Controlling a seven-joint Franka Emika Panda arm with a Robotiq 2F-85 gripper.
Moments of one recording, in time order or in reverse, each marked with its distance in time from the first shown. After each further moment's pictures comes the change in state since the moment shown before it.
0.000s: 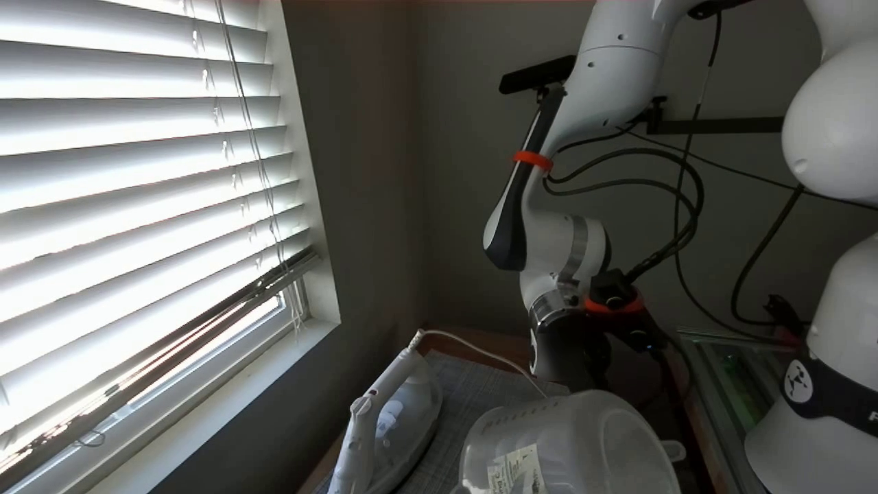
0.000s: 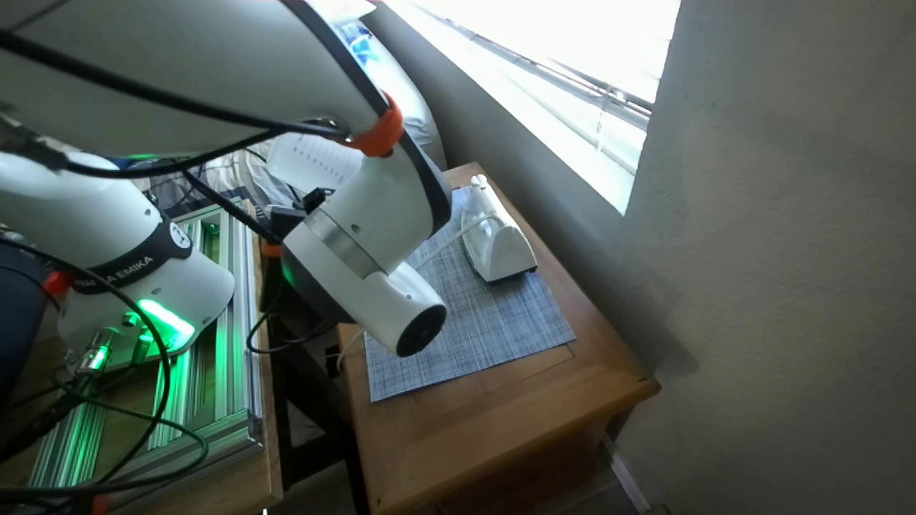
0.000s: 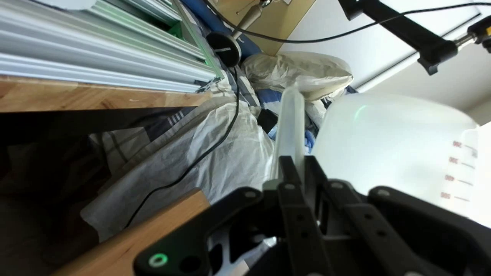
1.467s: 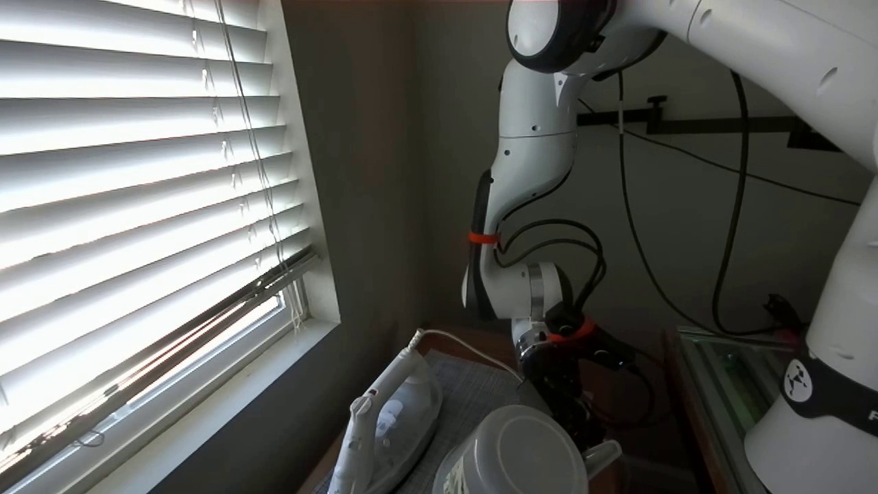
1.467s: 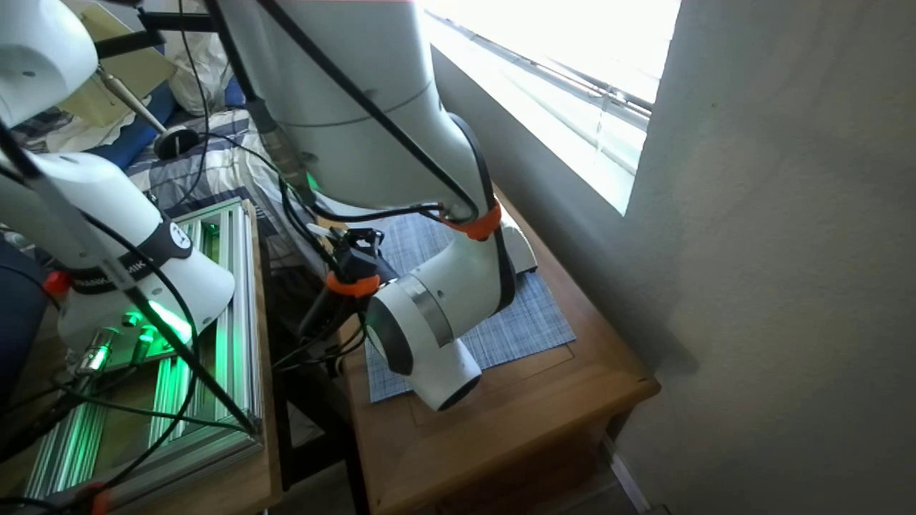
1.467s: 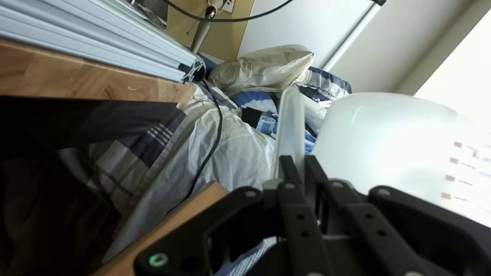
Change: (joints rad) arm 0.560 0.262 -0.485 0.353 0.276 -0.344 0.021
